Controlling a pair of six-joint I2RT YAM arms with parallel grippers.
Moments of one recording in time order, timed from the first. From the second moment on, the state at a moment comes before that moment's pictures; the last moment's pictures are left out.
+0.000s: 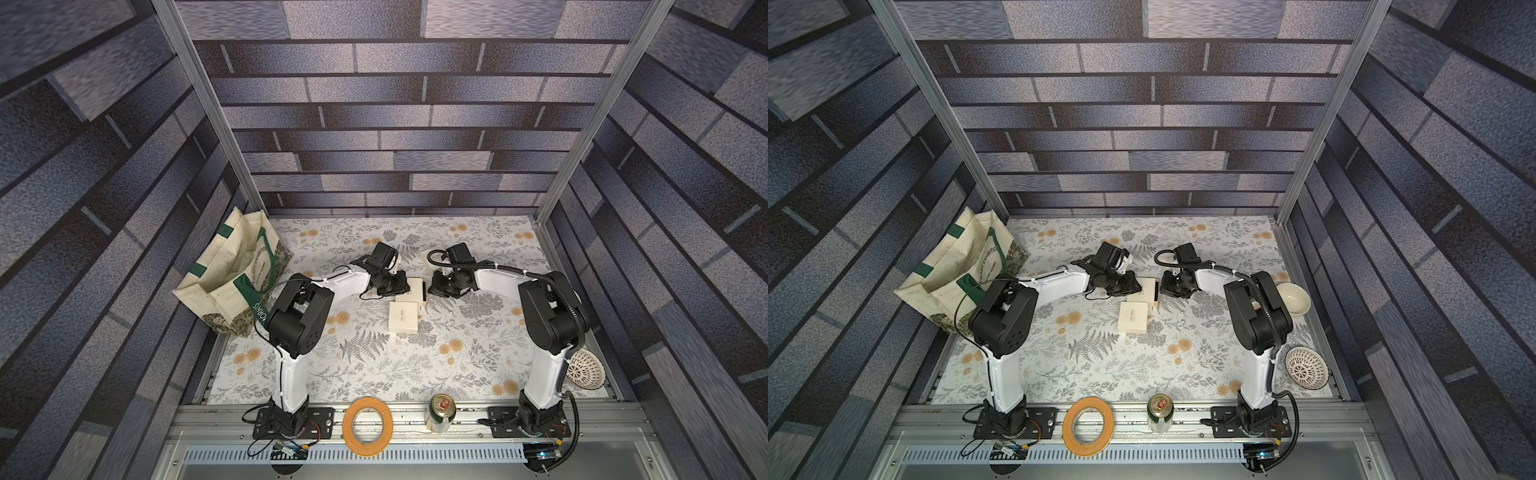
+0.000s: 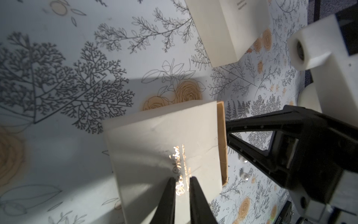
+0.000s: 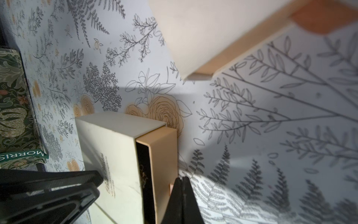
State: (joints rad) left arm -0.53 1.96 1.29 -0.28 0.43 -0.55; right arm 0.40 1.92 1.18 -0.35 -0.40 0.57
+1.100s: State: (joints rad) left arm -0.53 1.96 1.28 -0.25 0.44 -0.55; right arm 0.39 1.86 1.14 -0.38 -0.35 0.55
